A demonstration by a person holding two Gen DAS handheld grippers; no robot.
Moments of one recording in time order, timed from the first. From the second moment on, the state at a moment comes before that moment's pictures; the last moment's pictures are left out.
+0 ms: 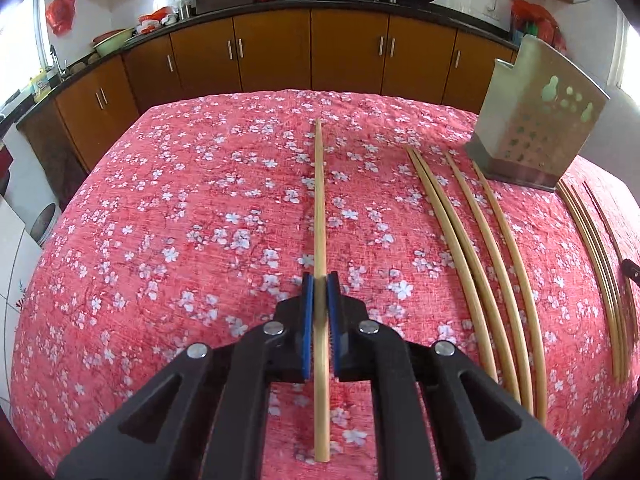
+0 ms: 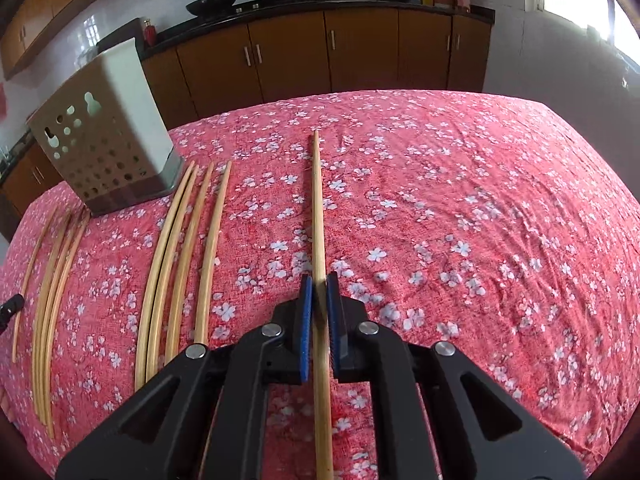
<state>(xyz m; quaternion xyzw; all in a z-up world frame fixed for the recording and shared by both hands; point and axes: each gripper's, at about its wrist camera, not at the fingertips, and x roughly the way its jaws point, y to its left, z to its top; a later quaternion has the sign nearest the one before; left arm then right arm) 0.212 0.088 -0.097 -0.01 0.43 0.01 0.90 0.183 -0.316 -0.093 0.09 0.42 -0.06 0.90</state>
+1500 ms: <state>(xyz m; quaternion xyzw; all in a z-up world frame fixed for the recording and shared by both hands) 0.167 0.099 0.052 -0.05 0.24 -0.01 0.97 0.130 -0.340 0.027 0.11 0.25 -0.04 0.96</state>
